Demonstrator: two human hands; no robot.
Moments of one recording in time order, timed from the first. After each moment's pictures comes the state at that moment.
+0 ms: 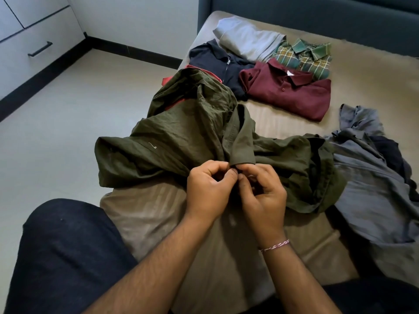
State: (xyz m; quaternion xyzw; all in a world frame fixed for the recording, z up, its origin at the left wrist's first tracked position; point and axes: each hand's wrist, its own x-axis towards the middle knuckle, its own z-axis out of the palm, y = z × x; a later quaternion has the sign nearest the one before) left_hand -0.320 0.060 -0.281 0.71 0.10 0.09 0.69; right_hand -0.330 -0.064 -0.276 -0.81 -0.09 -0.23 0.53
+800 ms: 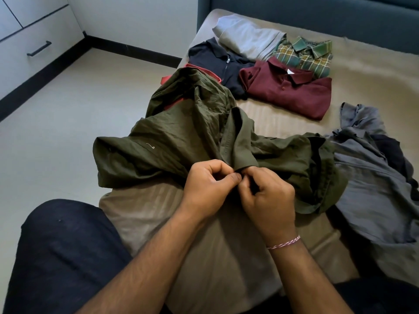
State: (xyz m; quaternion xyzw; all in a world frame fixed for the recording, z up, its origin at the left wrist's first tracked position) left_hand -0.315 0.067 -0.277 0.68 0.06 0.00 0.73; right_hand -0.328 -0.075 -0.264 -0.91 -0.15 -0.28 0.28
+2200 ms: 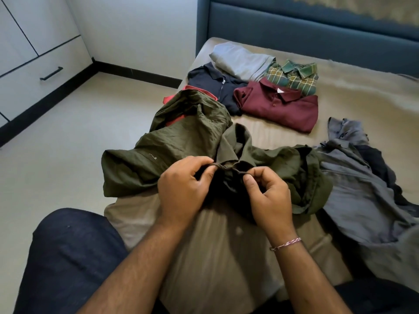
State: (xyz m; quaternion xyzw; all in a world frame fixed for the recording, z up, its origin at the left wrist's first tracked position) left_hand -0.327 0.101 -0.252 0.85 -0.03 0.32 0.42; right_hand -0.329 -0.087 -0.253 -0.84 -0.02 -0.15 0.52
